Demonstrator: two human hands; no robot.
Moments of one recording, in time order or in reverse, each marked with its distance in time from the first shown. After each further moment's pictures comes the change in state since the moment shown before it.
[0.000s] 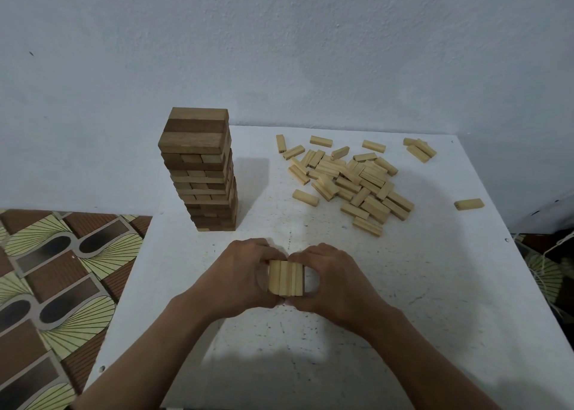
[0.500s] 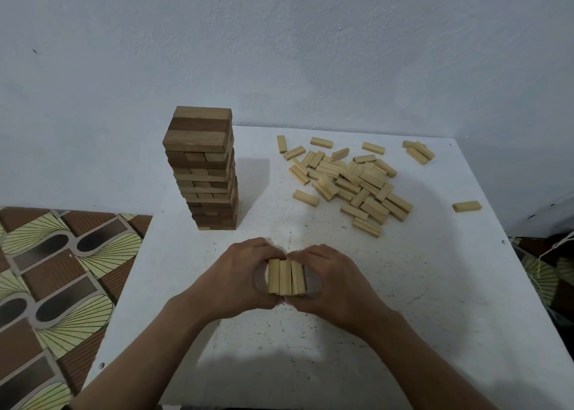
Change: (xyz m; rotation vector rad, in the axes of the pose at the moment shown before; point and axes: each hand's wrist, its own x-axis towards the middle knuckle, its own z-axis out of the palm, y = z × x) left_hand -0.003 -0.007 0.003 0.000 -0.008 0.048; right_hand -0.005 0.000 0.002 0.002 -0.029 0.012
